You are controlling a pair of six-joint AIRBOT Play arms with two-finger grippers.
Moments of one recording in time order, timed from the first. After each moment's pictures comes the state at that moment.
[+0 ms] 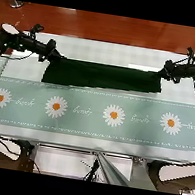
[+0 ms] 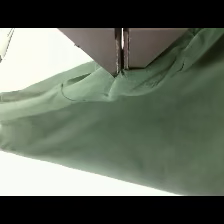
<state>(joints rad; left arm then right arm) 0.15 -1.78 1.51 0.73 -1.21 -1.43 -0.27 -1.73 1.46 -0.83 1.13 1.38</state>
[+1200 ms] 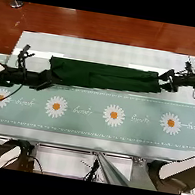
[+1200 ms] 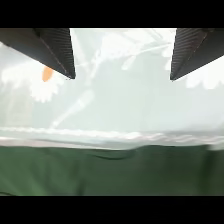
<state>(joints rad) 0.07 -1.03 0.72 0.75 -1.01 -1.33 -0.38 -1.92 1.50 -0.78 1.28 1.34</state>
